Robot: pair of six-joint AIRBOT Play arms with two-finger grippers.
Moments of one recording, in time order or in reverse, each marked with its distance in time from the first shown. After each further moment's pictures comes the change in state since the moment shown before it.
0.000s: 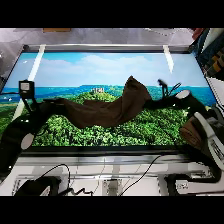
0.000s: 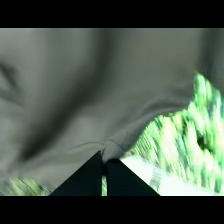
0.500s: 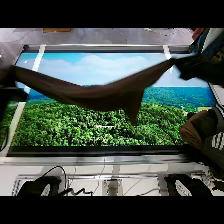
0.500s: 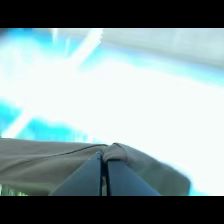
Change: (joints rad) left arm 0.147 0.276 0.117 0.130 0.330 0.002; right arm 0.000 0.610 0.301 -0.086 -0.034 0.019
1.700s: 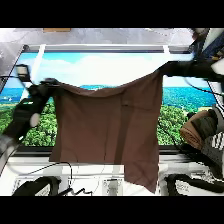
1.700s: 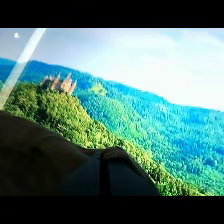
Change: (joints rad) left arm -0.021 -0.706 0.010 -0.107 0.089 -0.002; right arm 0.001 -0.558 0.106 -0.090 0.077 0.091
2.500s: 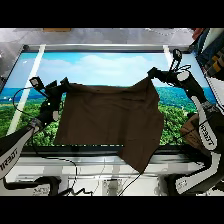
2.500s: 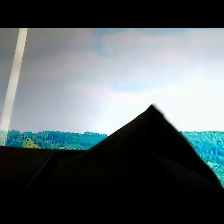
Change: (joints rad) left arm 0.023 -0.380 0.022 -0.324 0.555 -0.003; right arm 0.006 -0.310 0.003 0.078 -0.447 0.072
